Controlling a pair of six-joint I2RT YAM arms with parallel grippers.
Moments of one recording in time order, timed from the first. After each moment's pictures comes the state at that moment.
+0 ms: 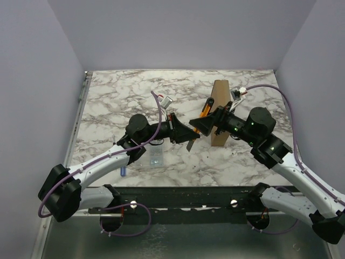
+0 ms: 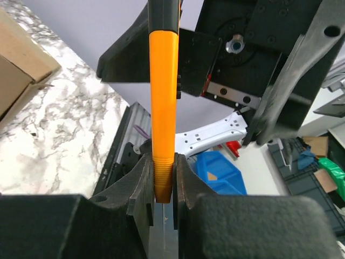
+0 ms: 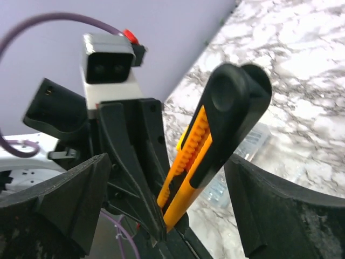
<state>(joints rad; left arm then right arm) -0.74 1.20 0.72 0.65 0.64 -0.98 0.70 0.91 0.93 -0.09 -0.23 0.62</state>
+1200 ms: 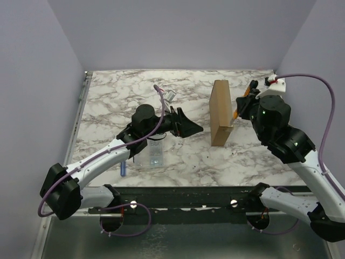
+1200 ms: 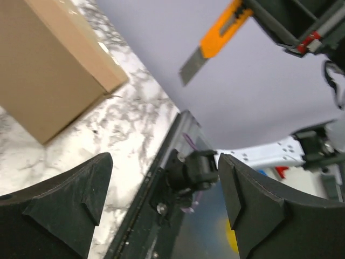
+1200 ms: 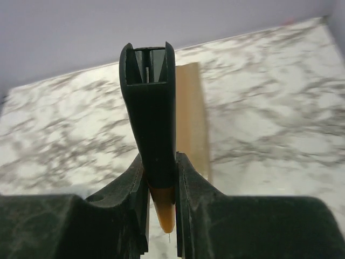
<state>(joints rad) -0.74 1.22 0.84 0.36 0.52 -0.85 0.67 0.94 1.25 -0.55 0.54 0.41</state>
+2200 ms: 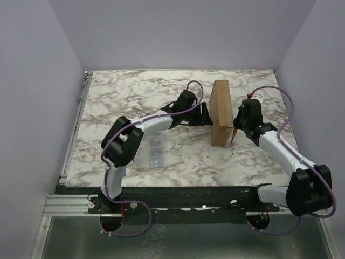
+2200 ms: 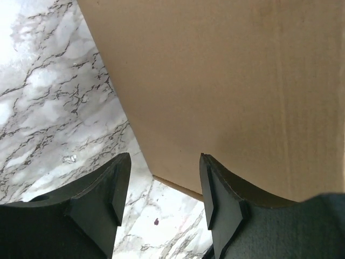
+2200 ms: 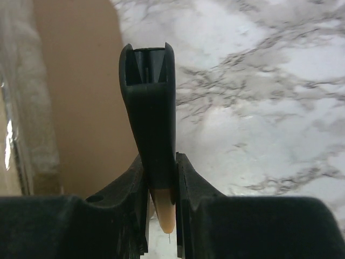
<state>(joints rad) -0.73 1.99 1.41 0.00 0.34 -0.74 0.22 1.26 0.83 -0.28 0.31 0.36</state>
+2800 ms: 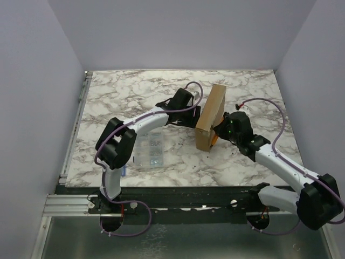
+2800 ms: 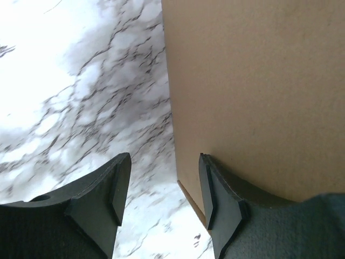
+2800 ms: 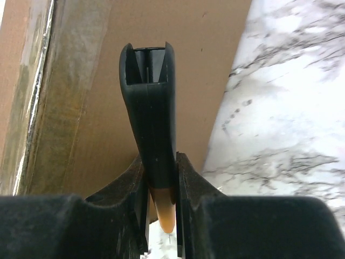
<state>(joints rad) -0.71 1.97 1.48 -0.31 0.27 -0.46 0.45 1.12 0.67 -0.15 0.18 0.65</state>
